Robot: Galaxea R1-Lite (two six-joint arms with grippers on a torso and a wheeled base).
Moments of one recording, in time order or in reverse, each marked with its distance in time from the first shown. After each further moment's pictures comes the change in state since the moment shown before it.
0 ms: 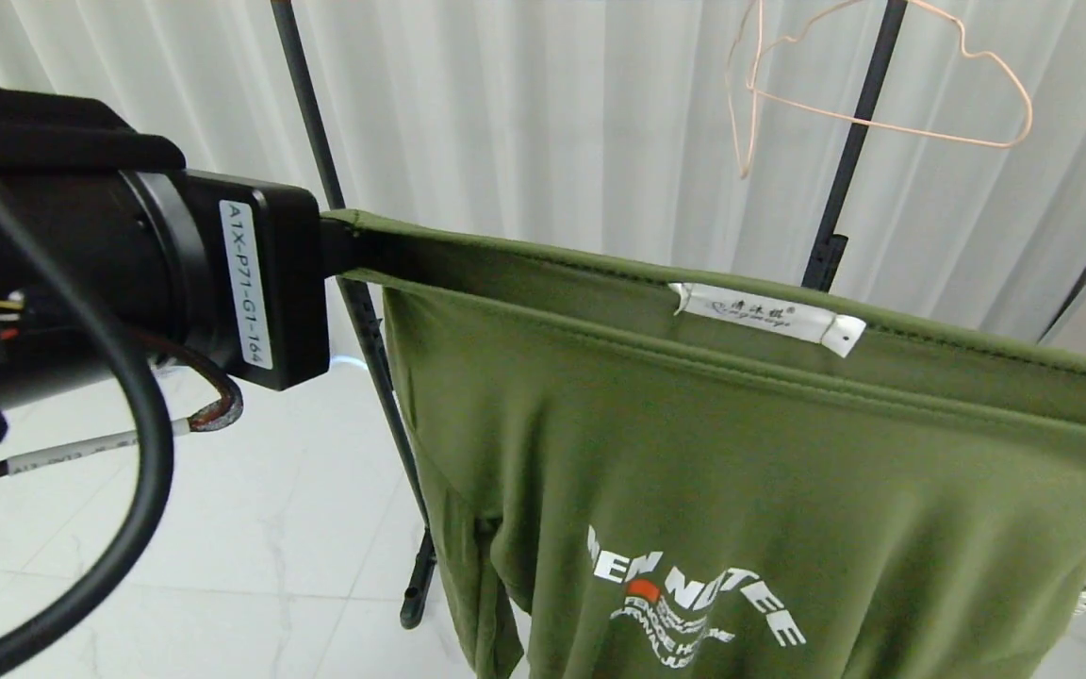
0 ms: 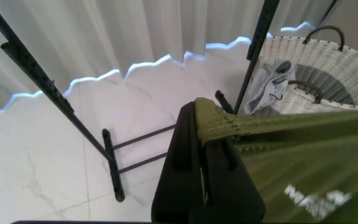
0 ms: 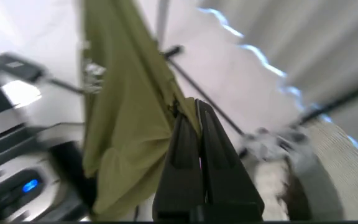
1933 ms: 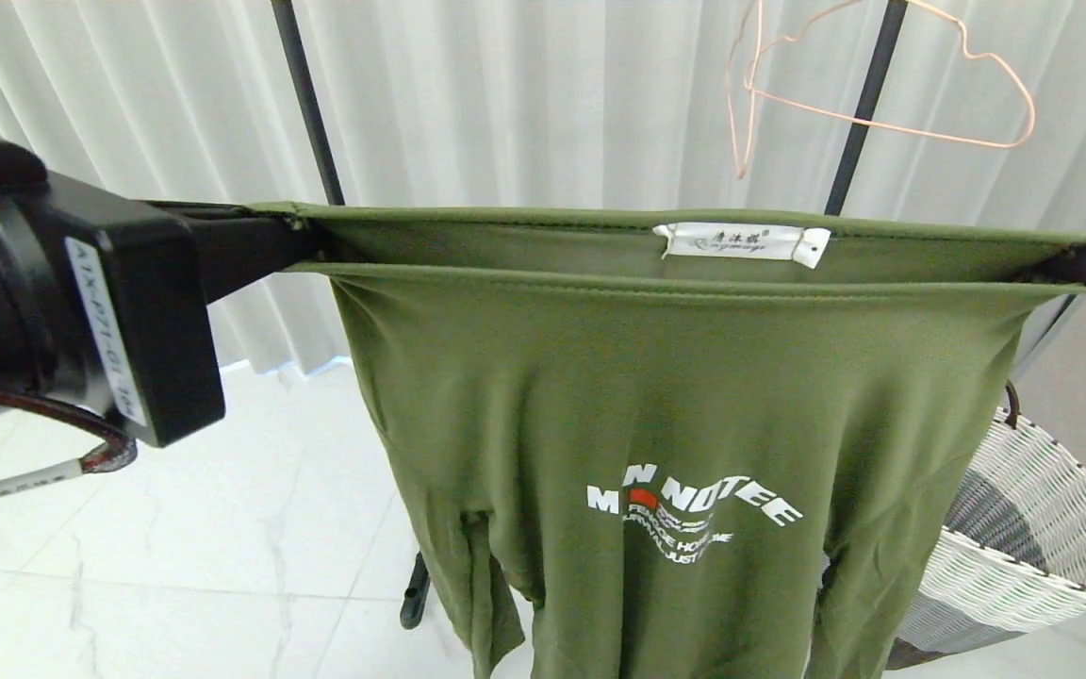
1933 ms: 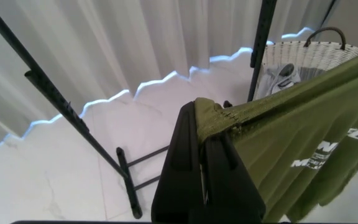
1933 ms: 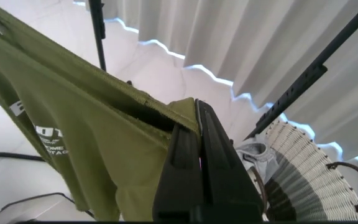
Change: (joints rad) left arm -0.062 -0.091 0.110 -0.113 0.044 0.148; right arm -0.147 0.091 0.049 -0.326 -0.100 0.013
